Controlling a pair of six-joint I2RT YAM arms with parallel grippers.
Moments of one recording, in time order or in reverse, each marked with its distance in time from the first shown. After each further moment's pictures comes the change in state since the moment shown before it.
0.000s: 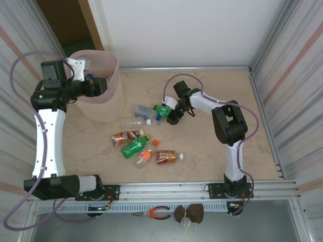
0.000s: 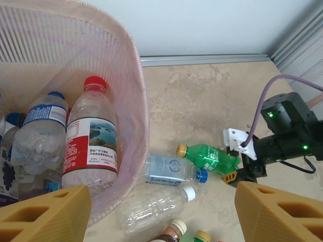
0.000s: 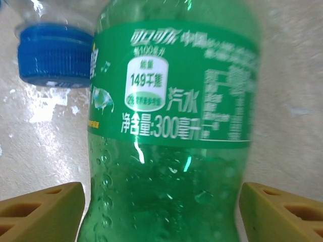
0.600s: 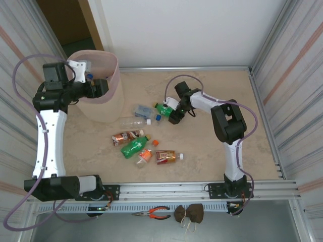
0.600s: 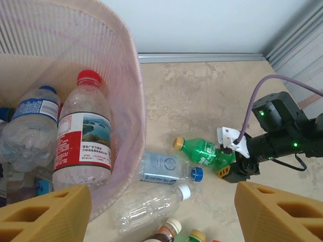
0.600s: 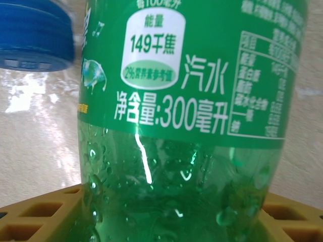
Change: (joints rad) left arm 0.000 -0.014 -0.055 0.037 0.024 -0.024; right arm -0.027 0.019 0.002 0.002 -0.004 0.020
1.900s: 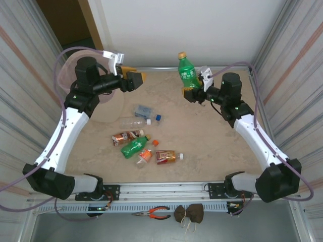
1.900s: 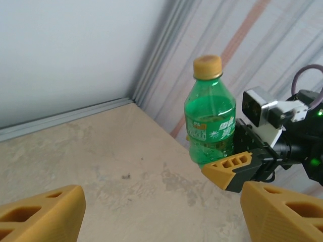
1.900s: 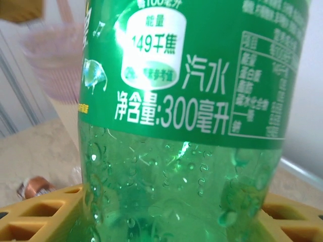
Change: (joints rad) left arm -0.390 0.049 -0.121 0.645 0.175 -0.298; right arm -0.162 -0.892 -0.444 0.615 -0.319 0.514
